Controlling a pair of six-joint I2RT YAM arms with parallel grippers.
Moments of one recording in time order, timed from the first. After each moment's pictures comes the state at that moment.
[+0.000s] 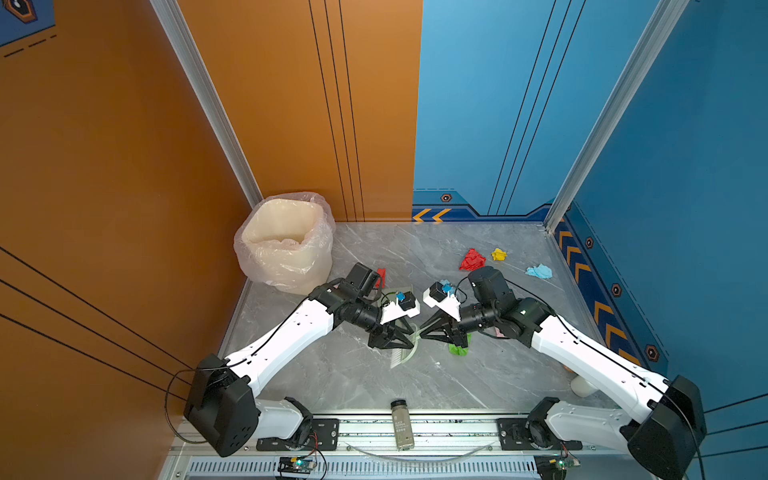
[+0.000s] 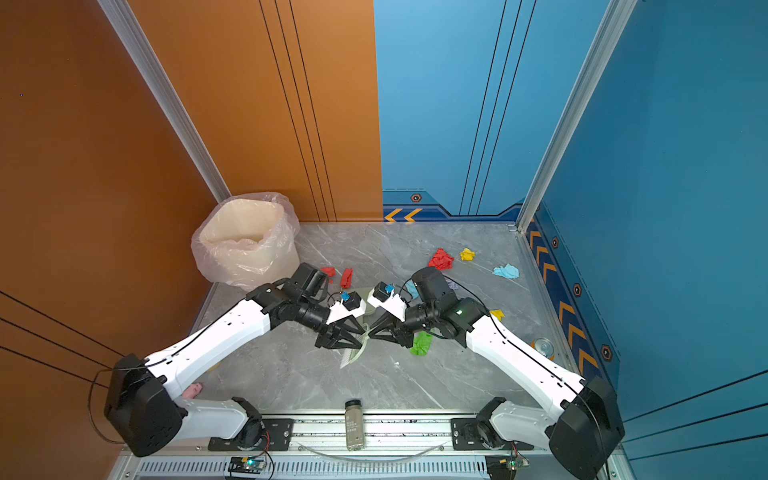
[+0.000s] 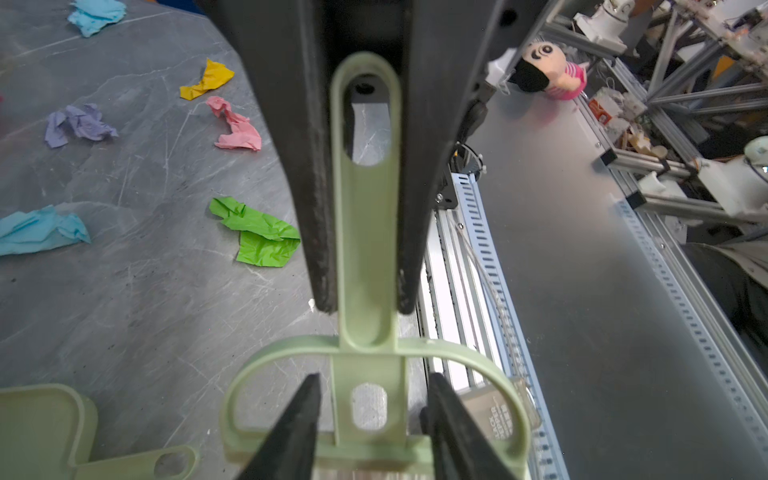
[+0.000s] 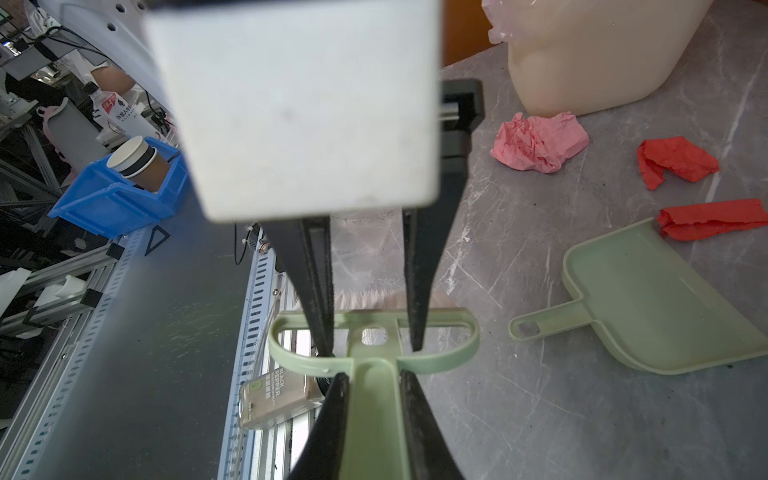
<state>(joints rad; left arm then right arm) -0.59 1.32 1.03 -0.73 0.89 0.62 0.65 1.21 0.96 -0.49 -0.82 -0.23</state>
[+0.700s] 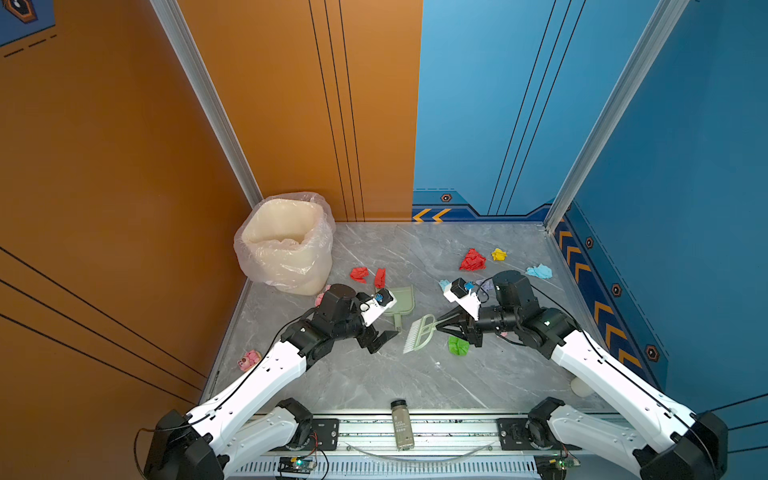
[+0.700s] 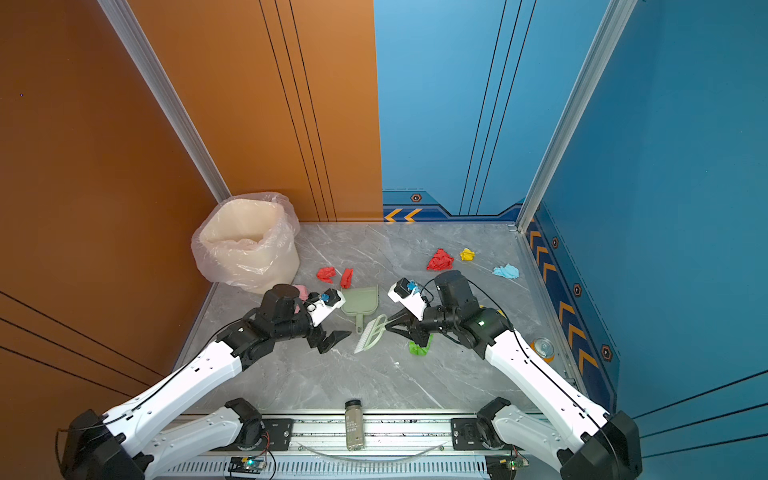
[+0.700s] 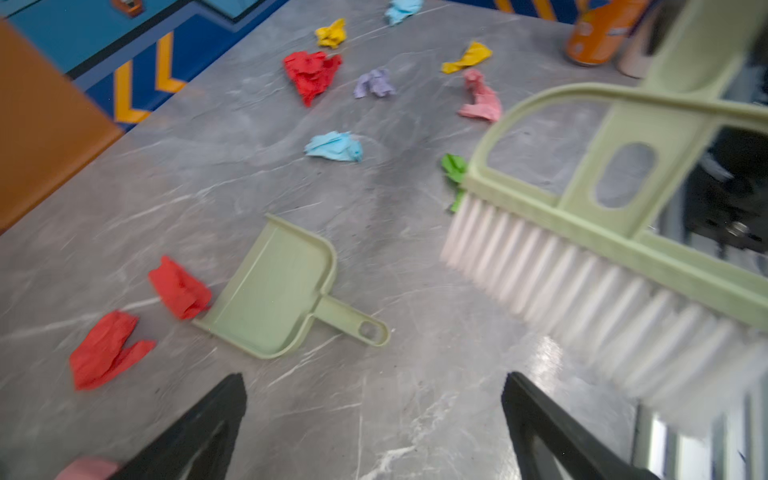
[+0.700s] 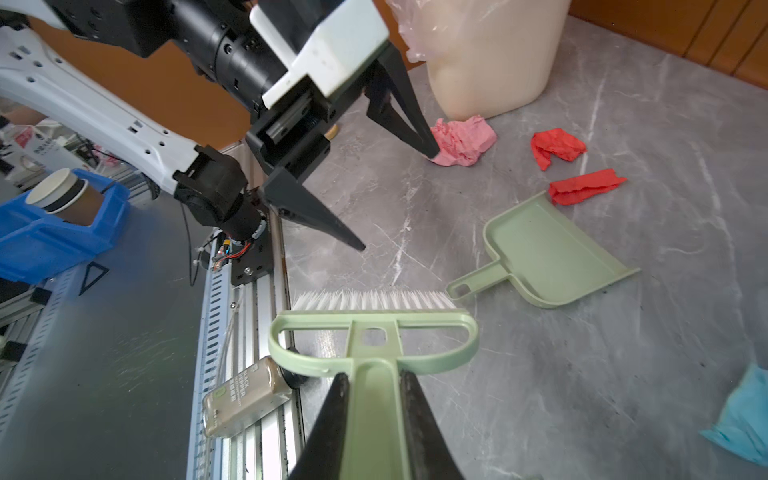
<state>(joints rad) -0.55 1.01 0.72 -0.34 0.21 0.25 0.54 1.03 0.87 -0.49 -0.67 -0.17</state>
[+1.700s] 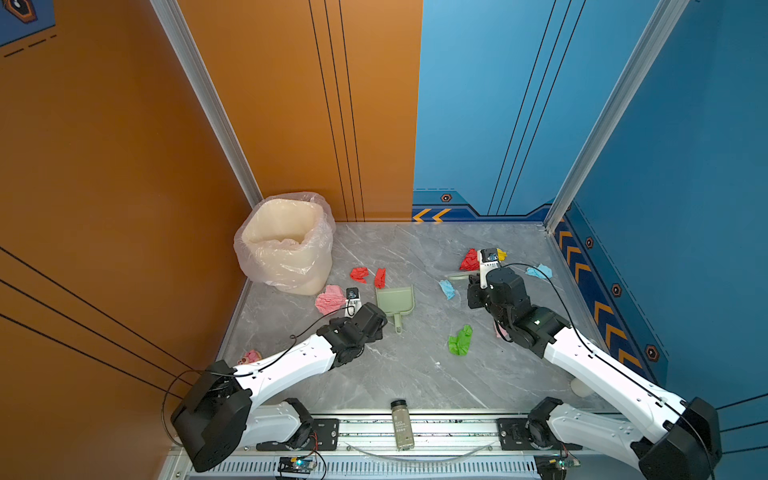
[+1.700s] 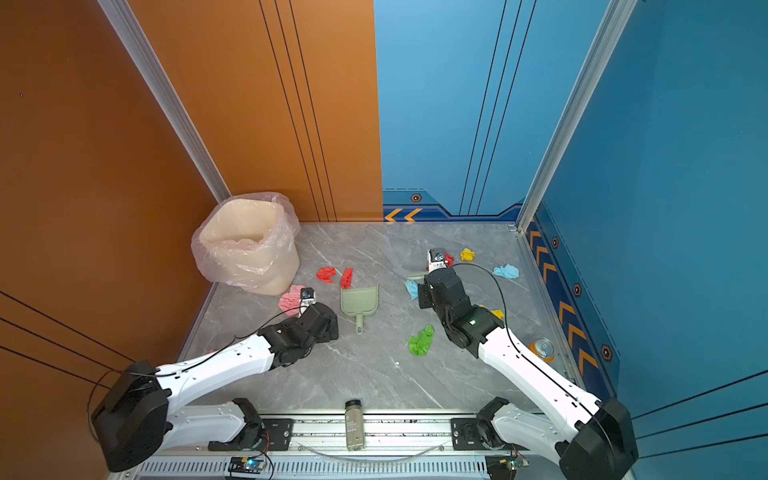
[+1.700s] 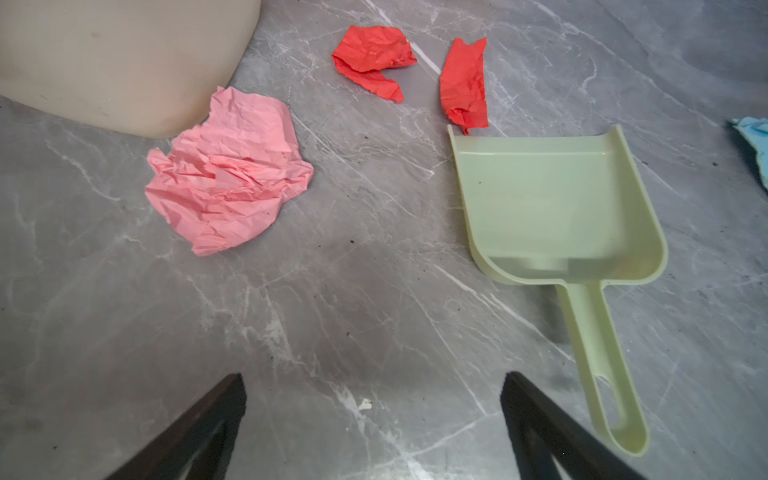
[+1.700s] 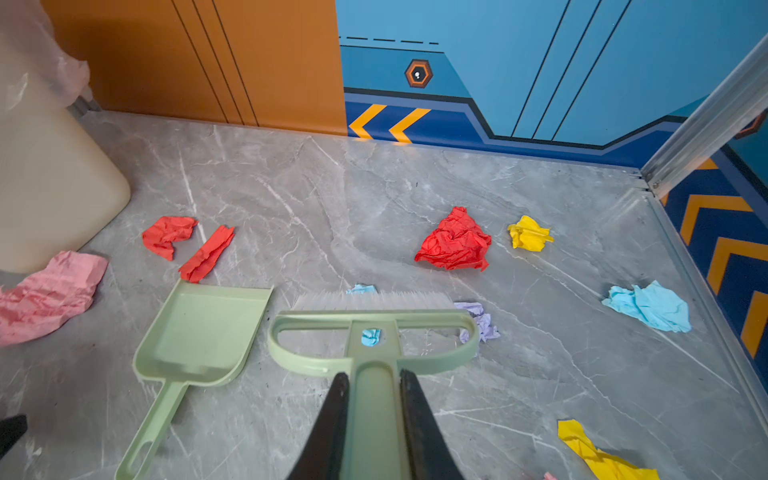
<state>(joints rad) -0.78 1.28 0.67 -0.38 -0.56 -0.76 0.60 1.13 0.89 -0.28 0.40 0.24</state>
